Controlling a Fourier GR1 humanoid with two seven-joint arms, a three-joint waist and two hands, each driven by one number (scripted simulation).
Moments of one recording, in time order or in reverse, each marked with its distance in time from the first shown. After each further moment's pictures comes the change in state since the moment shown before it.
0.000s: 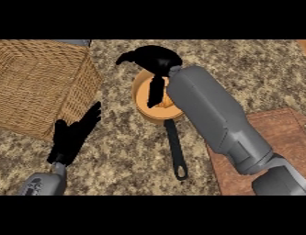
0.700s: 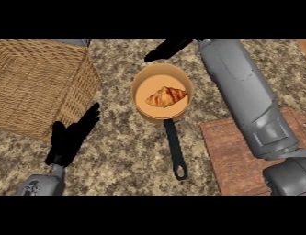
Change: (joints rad) left arm 0.016 0.005 0.005 -0.019 -0.002 -0.009 0.002; right arm -0.054 -0.069 -0.443 -0.006 -0.405 -0.161 0.015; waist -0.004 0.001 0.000
